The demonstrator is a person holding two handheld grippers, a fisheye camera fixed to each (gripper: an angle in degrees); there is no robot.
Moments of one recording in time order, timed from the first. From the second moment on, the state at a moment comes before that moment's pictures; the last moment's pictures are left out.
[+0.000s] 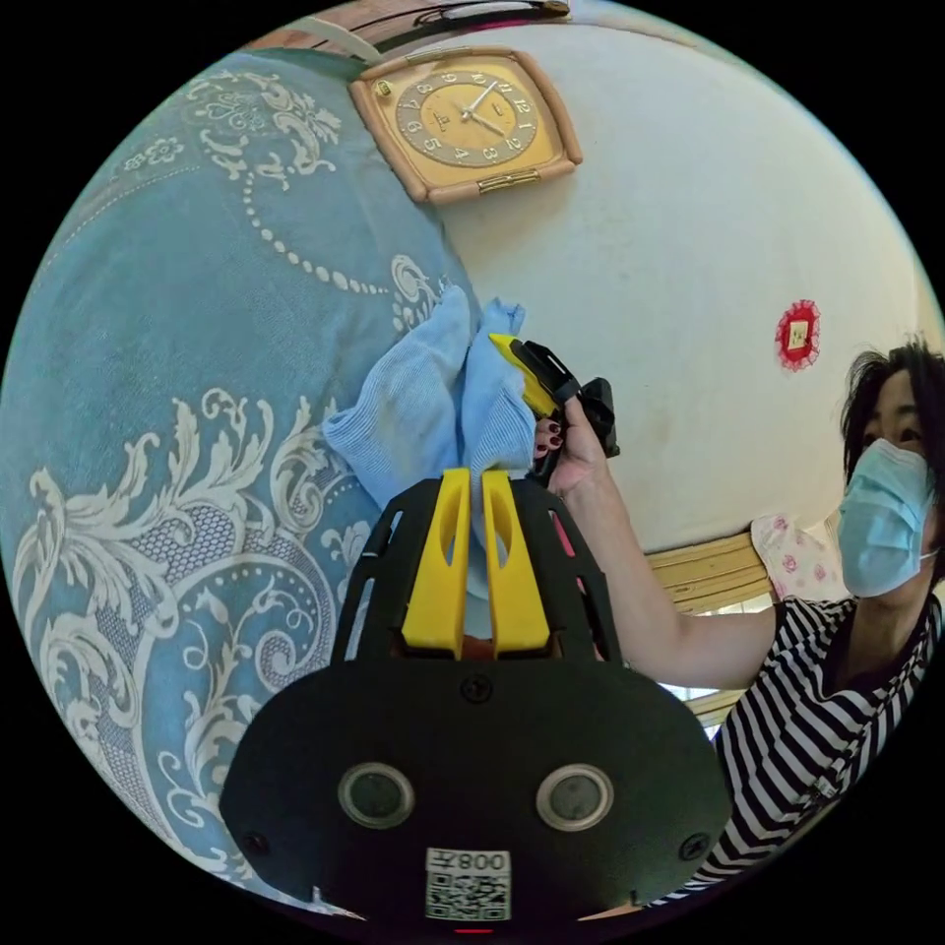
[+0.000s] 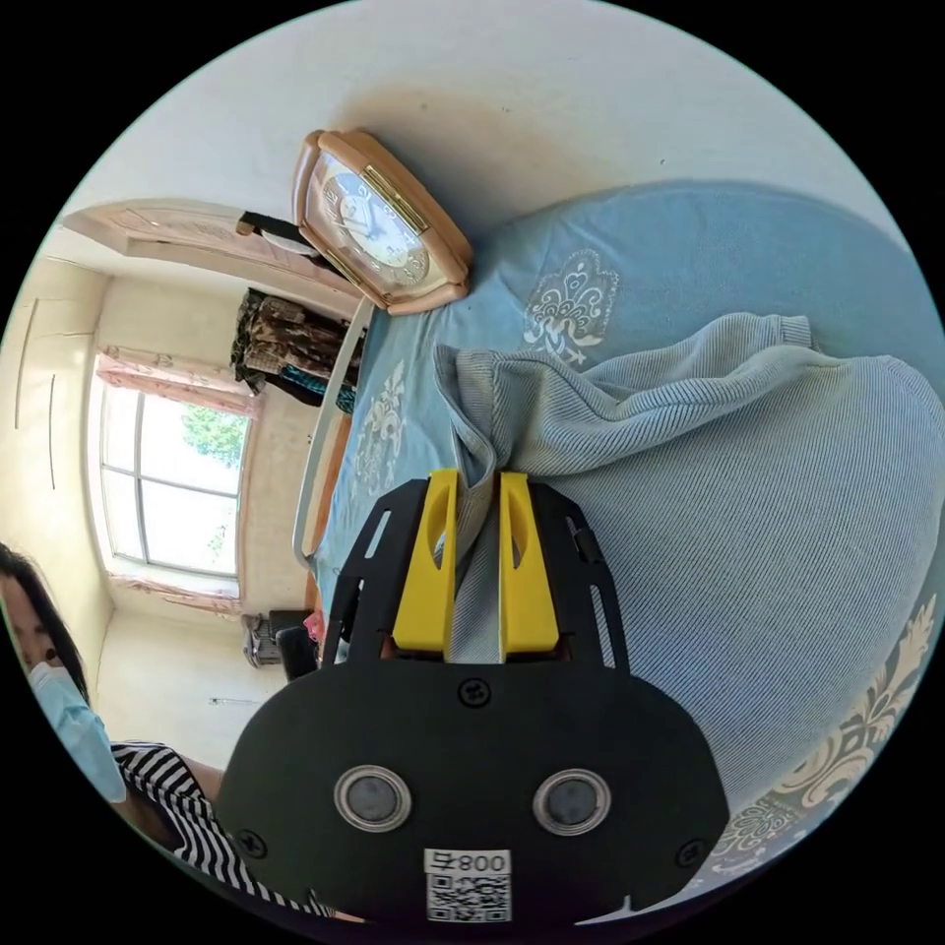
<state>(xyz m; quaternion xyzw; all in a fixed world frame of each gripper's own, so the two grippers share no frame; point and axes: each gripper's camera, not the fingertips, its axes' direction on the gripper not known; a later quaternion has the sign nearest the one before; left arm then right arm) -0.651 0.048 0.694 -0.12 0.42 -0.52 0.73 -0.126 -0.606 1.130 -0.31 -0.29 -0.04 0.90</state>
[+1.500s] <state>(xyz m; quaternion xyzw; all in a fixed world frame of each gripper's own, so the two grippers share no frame) -0.755 0.052 0.695 -0.21 0.22 -0.31 0.90 -0.242 -0.543 1.182 -0.27 -0.36 -0.10 0.89</state>
